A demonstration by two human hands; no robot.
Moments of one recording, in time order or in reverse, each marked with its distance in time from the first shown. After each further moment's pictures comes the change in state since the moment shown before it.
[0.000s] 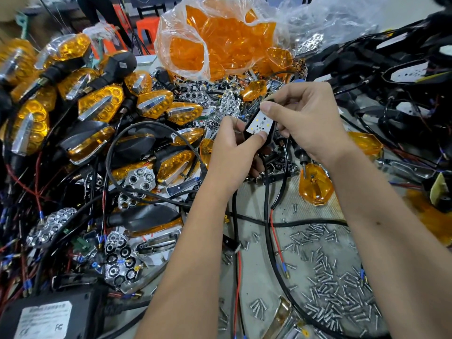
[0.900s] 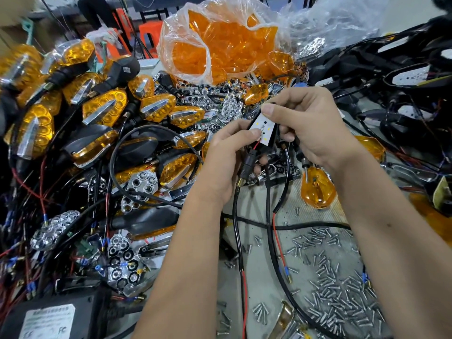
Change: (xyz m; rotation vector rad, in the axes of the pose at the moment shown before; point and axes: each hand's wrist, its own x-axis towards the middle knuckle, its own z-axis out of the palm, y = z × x) left_hand -0.006 0.012 -0.008 -0.343 -0.131 -0.066; right_hand -0.001 -0.004 -0.001 0.295 -0.115 0.074
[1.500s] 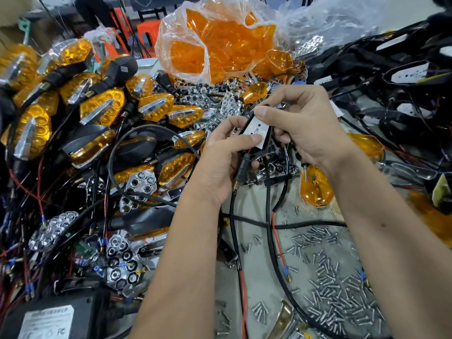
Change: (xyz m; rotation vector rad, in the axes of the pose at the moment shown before) left_hand 0.000 0.002 -0.006 -0.075 0.020 -0.066; right_hand 0.000 0.004 0.004 0.006 -0.020 -0.056
